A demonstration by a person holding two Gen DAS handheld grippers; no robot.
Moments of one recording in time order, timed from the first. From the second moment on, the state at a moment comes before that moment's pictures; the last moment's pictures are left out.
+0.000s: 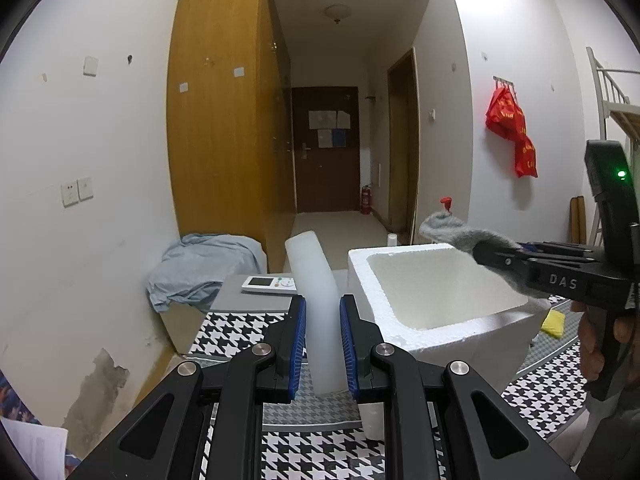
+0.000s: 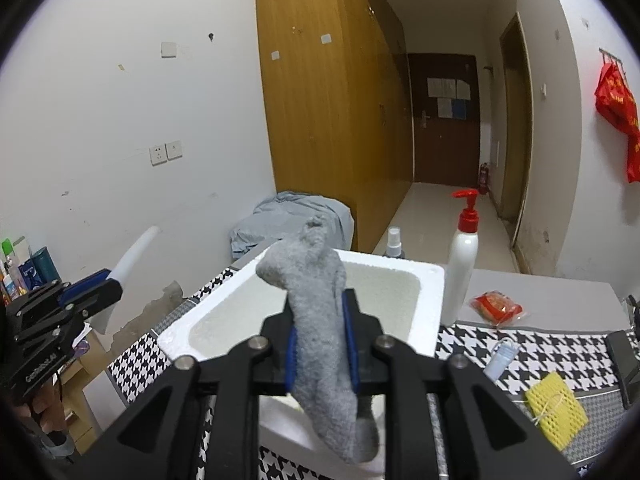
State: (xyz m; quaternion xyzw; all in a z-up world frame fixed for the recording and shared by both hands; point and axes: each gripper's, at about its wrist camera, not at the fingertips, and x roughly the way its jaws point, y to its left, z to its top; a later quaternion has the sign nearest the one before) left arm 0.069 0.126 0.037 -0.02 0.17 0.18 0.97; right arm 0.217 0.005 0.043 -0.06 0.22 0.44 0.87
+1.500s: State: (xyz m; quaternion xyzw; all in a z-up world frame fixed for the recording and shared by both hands) left arm 0.142 0.080 0.048 -0.01 0.19 0.06 0.98; right arm 0.203 -0.097 0.036 -0.03 0.20 0.35 0.92
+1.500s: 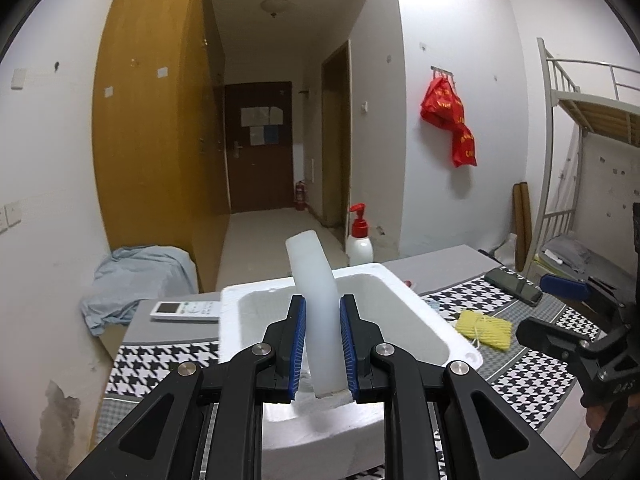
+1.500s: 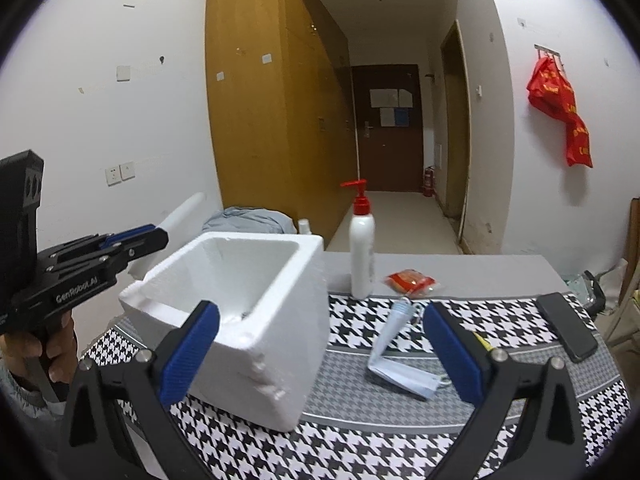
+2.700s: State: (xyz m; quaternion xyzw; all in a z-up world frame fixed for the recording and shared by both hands) left arm 0.125 0.057 0.051 0.01 0.16 0.05 0.99; right arm 0.176 -0.138 0.029 -0.02 0.19 0.28 0.94
